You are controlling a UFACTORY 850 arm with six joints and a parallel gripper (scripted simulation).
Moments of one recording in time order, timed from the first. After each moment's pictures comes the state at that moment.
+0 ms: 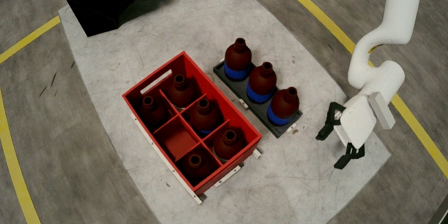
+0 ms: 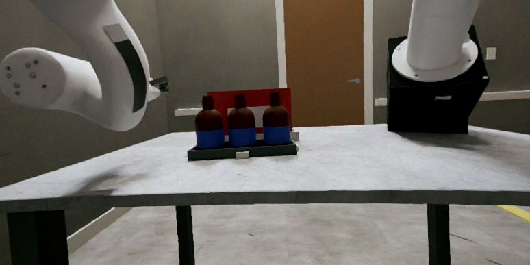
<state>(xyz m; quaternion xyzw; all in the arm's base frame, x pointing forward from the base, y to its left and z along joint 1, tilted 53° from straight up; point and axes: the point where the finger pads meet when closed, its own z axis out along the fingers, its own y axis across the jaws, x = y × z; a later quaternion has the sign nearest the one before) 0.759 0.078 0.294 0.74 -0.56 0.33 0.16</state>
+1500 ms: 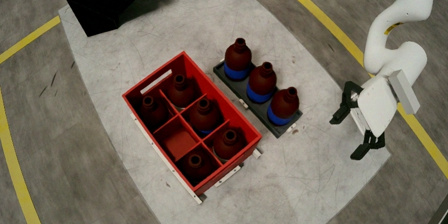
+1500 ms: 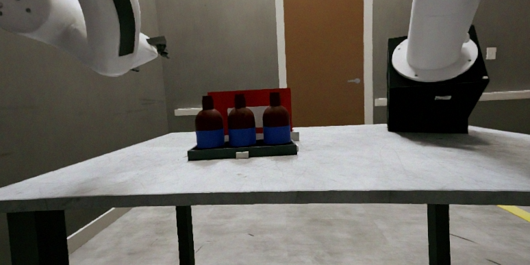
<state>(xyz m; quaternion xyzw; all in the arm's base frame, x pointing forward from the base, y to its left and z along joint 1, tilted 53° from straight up) 0.731 0.001 0.348 0.73 -0.58 0.31 0.16</state>
